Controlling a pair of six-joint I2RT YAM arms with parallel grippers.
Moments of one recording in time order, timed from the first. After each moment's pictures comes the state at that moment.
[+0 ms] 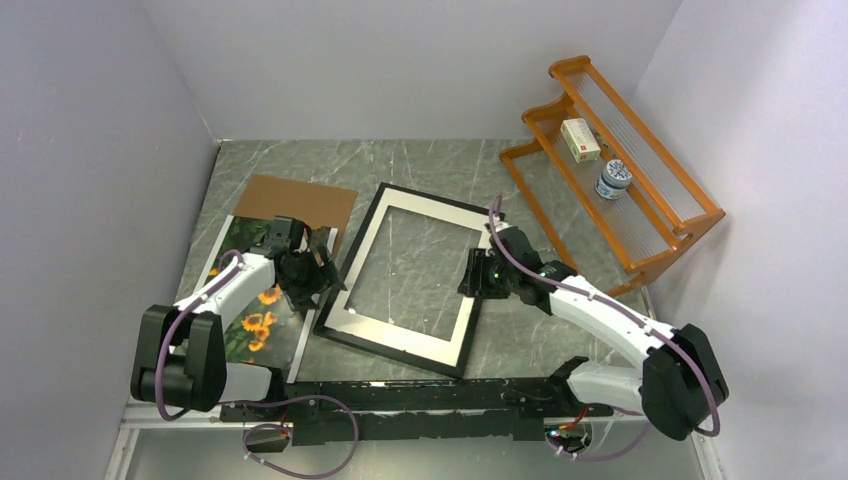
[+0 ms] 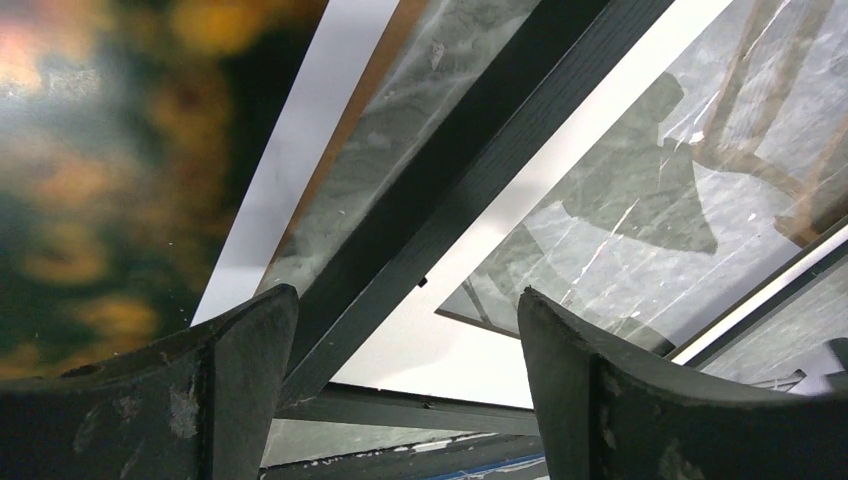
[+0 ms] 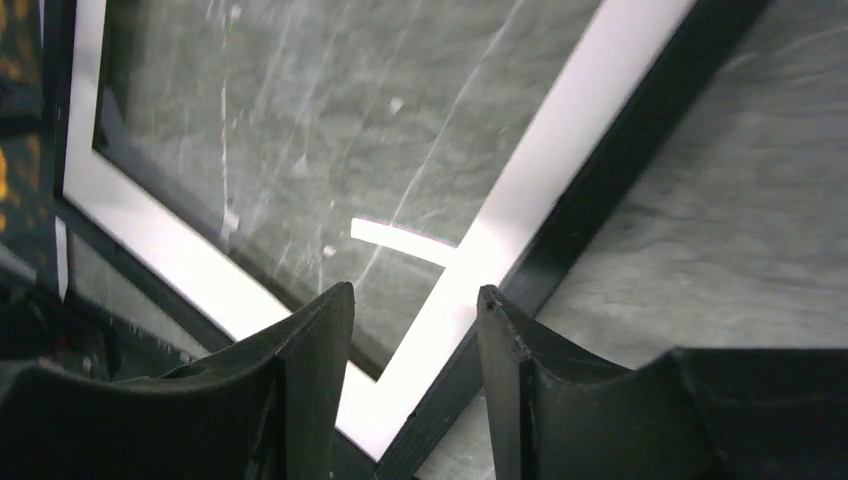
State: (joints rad) left arm -0.18 1.33 0.73 -0.61 0.21 -0.68; right arm 0.60 1.18 0.66 -0.35 -0.13 0.58
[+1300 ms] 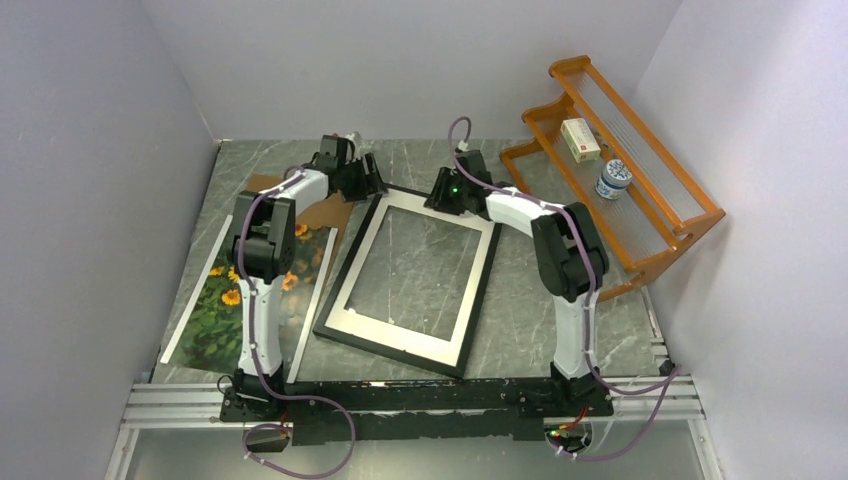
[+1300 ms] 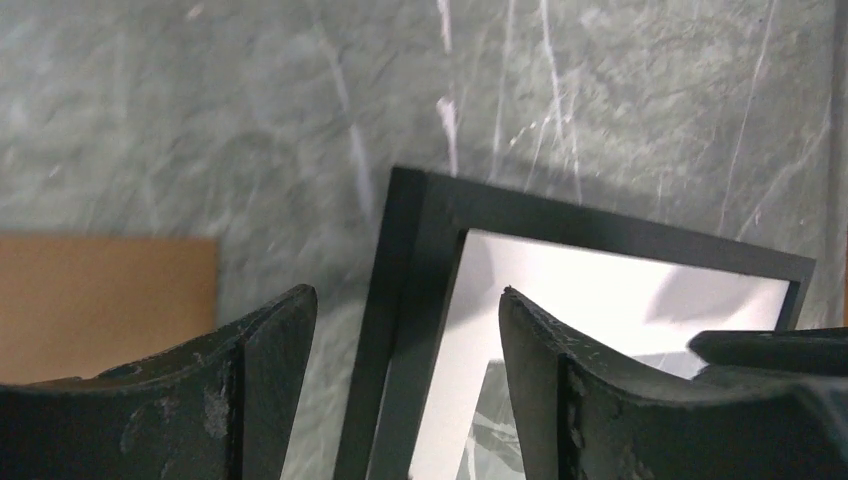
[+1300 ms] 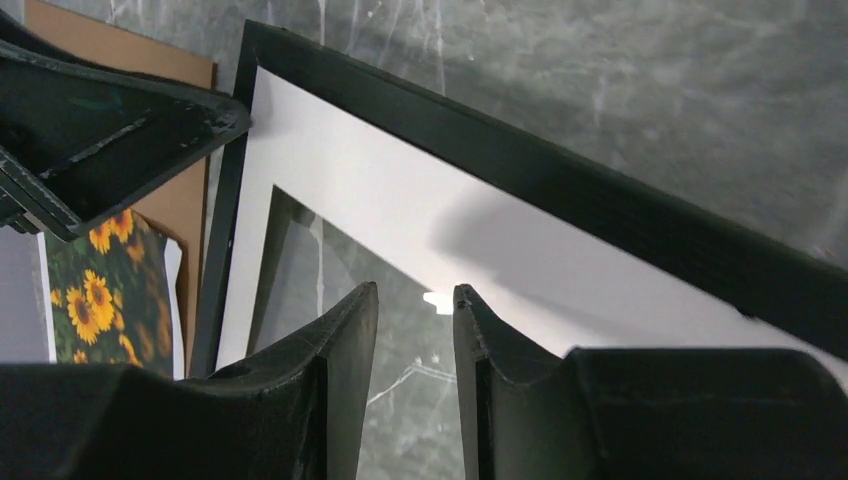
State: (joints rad) left arm -0.22 2.22 1.64 -0.21 0.31 -0.45; right arm 0.42 2.03 1.40 -0.07 -0.19 0.63
